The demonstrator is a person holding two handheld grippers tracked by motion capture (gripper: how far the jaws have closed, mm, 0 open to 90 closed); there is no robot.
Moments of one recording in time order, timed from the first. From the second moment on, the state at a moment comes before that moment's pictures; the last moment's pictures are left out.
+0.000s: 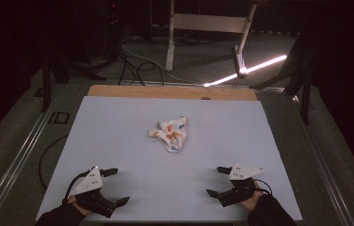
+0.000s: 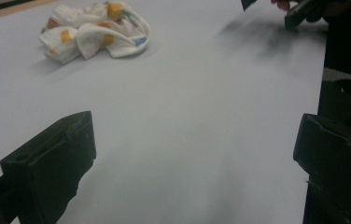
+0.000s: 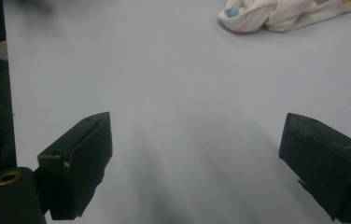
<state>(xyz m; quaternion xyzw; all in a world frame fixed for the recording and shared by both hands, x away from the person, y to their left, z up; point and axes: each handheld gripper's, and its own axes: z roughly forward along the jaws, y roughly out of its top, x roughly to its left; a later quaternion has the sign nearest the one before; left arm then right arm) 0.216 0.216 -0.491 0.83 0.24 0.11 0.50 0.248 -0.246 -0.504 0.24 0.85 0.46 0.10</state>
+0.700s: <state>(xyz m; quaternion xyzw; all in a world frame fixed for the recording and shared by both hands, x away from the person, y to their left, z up) 0.217 0.210 -0.488 0.83 0.22 0.10 0.50 0.243 -0.241 -0.499 0.23 0.86 0.44 0.10</state>
